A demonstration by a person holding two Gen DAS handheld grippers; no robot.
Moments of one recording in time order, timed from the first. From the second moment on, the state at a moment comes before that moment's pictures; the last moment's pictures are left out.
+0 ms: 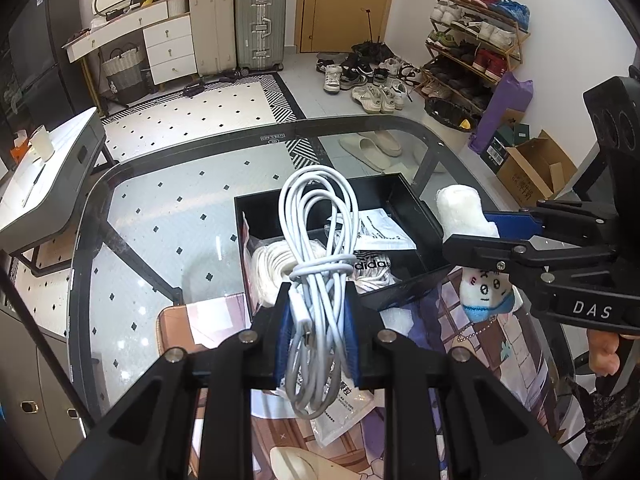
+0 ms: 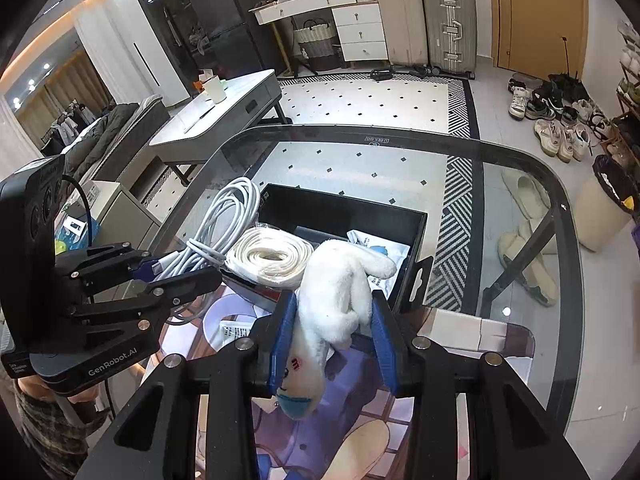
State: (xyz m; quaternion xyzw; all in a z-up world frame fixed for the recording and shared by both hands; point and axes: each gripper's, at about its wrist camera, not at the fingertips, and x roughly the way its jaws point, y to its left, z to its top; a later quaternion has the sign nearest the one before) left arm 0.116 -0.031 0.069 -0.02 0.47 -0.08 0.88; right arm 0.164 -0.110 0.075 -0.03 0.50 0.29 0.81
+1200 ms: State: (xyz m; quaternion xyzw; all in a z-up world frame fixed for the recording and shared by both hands) left arm 0.188 -0.039 0.028 -0.02 0.51 -0.11 0.85; right arm 0.242 -0.075 0.030 -0.04 0.53 0.29 0.80
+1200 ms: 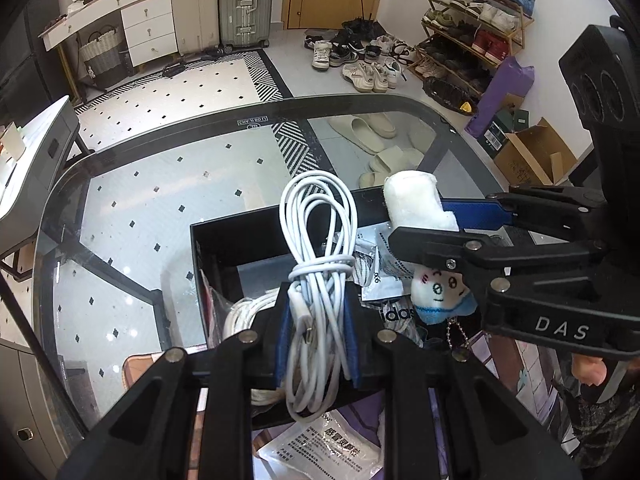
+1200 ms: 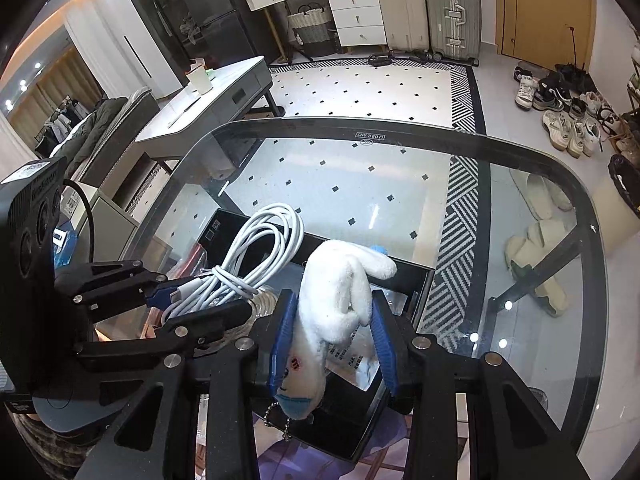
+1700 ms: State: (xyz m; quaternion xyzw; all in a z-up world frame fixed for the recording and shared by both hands) left arm 0.193 -0.044 0.017 -0.01 0.52 -0.11 0.84; right arm 0.251 -0.062 0.007 -0.05 0.55 0.28 0.79
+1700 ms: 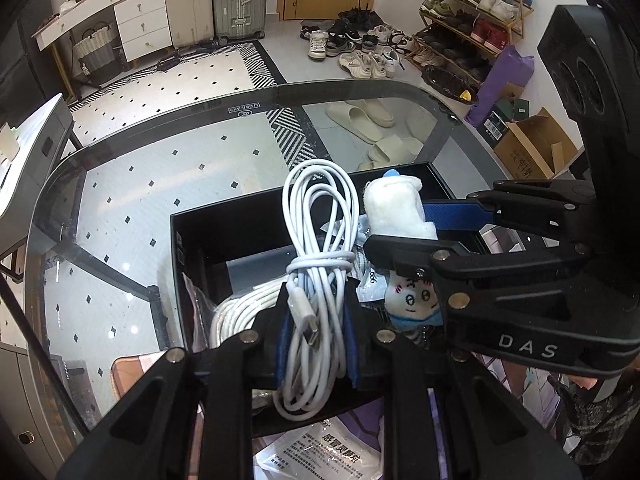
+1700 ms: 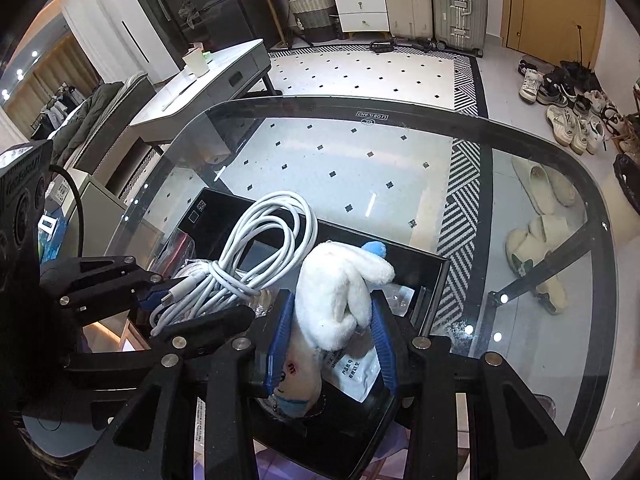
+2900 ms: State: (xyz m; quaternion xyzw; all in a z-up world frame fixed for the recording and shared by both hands) left arm 0.151 -0.025 0.050 -0.01 0.48 -0.09 0.87; right arm 0.218 -0.091 0.050 -0.03 0.52 0.27 0.81
